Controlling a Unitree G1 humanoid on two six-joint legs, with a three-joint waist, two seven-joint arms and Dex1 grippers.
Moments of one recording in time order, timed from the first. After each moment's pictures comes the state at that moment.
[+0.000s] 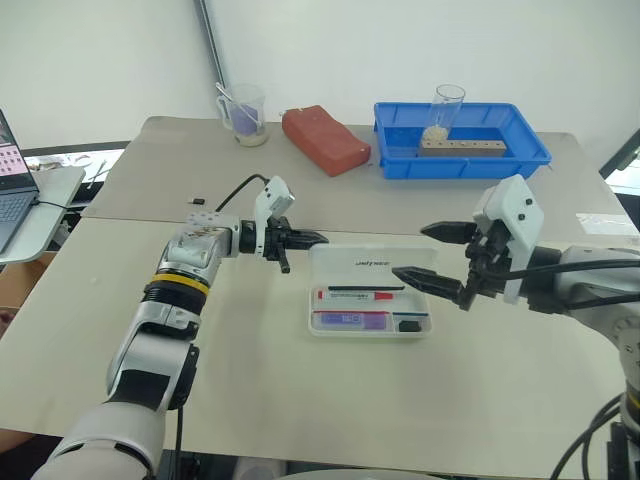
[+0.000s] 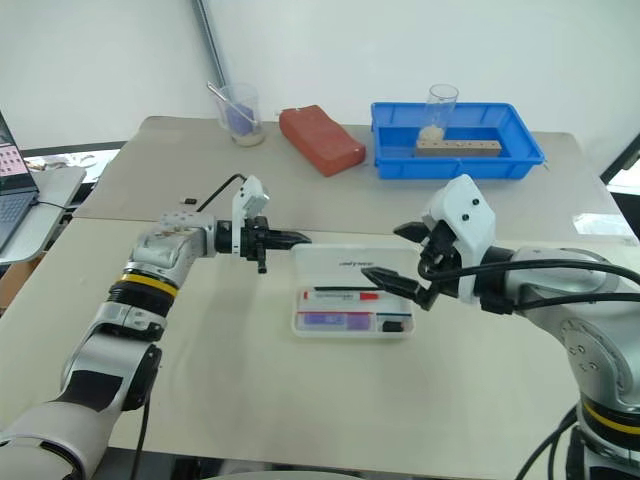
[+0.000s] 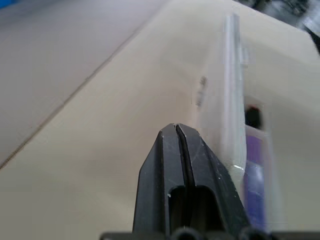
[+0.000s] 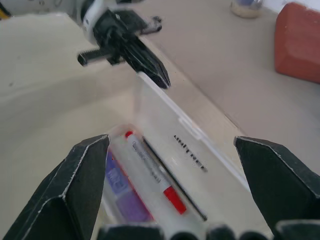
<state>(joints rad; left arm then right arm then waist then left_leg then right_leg) -0.80 0.46 -0.22 0.38 -0.28 0.51 -1.31 -0.35 -0.90 -0.24 -0.72 0.80 1.16 0.70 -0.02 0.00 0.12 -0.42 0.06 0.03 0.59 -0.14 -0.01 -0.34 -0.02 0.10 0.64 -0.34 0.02</state>
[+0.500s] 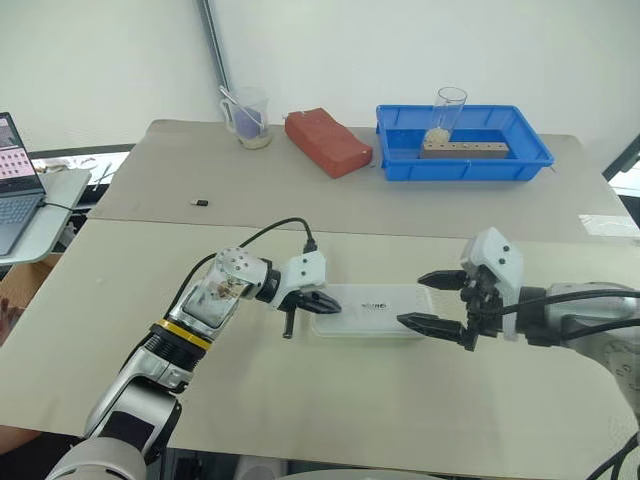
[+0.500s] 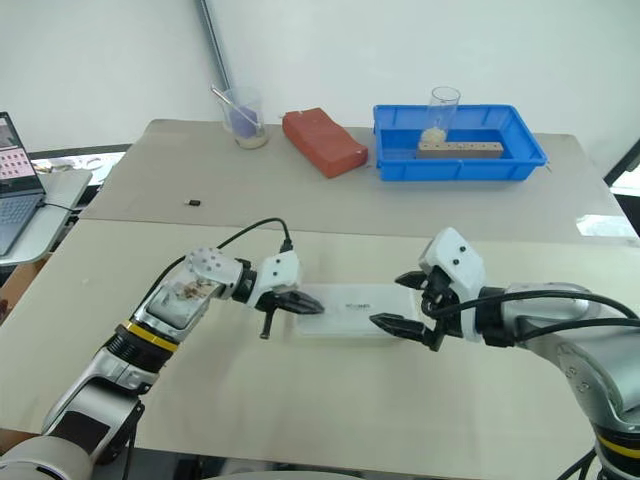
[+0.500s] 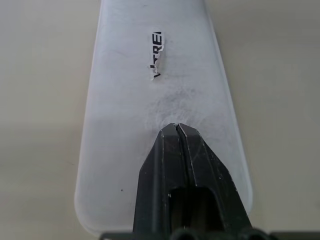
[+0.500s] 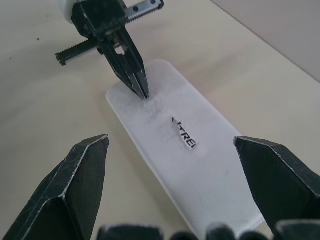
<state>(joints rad) -0.61 0.48 -0.41 0.13 -0.10 0.31 -1.24 -0.18 -0.92 -0.16 -0.66 0.74 1.04 0.74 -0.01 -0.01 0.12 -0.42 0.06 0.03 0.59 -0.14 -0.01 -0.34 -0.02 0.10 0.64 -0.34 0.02</state>
